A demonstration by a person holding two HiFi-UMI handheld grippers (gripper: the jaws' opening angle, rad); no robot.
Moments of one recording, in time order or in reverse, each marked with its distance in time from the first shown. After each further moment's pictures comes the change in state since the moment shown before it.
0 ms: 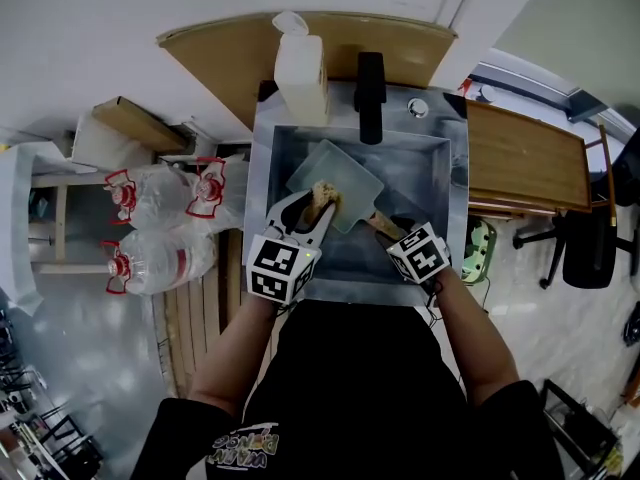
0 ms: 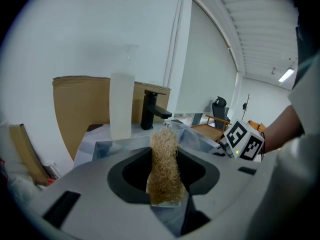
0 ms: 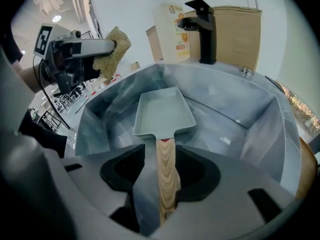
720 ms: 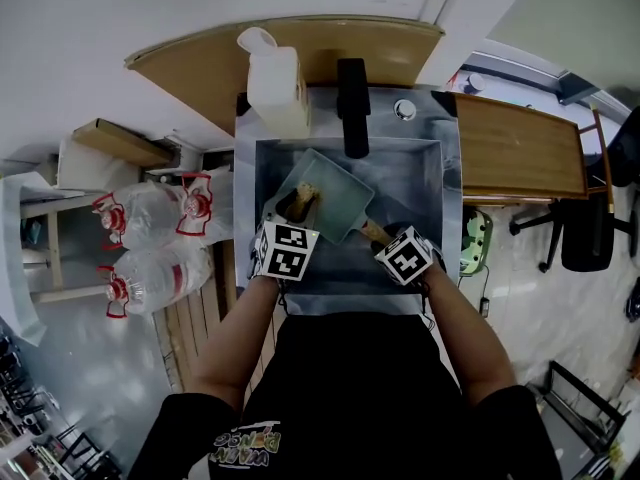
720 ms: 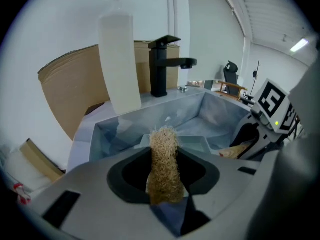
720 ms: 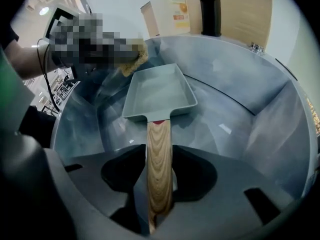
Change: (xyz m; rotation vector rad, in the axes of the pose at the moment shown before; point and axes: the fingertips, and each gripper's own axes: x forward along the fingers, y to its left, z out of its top) left arm 0.072 0.058 -0.074 0.136 0.312 0.127; right arm 0.036 -0.014 -0.034 0.000 0.185 -0.006
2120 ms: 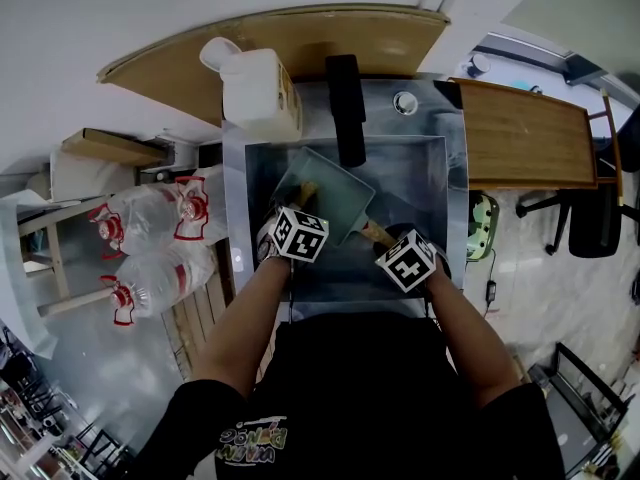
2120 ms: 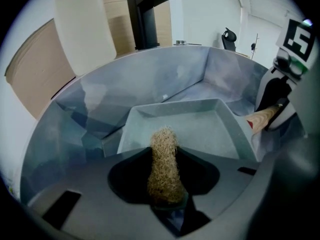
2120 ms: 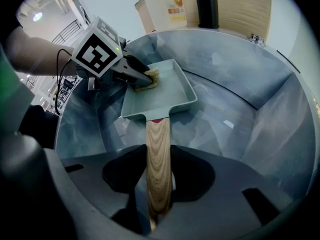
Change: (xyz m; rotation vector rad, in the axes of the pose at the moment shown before) left arm 0.084 0.003 -0.060 0.143 0.263 -0.004; right arm 0.002 -0.001 -0.004 0.041 0.055 0.040
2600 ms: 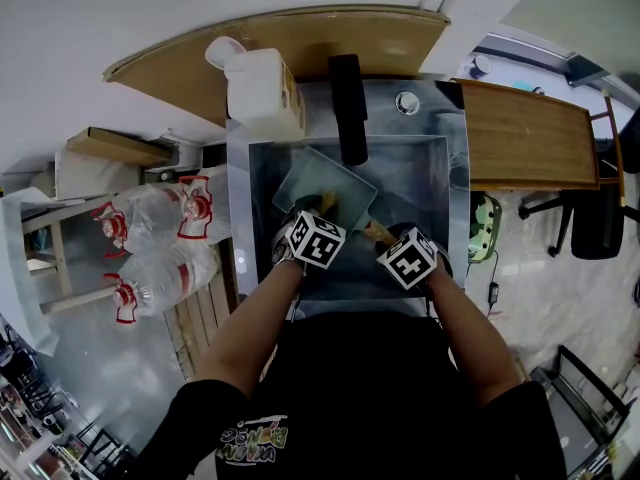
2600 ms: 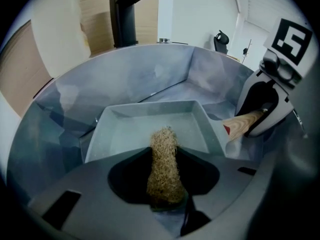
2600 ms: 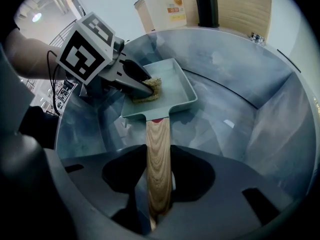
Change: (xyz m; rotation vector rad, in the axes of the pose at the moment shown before) left arm -0.003 -0.051 0.004 0.008 0.031 -0.144; right arm 0.000 0.000 0.000 0.004 0.009 0.004
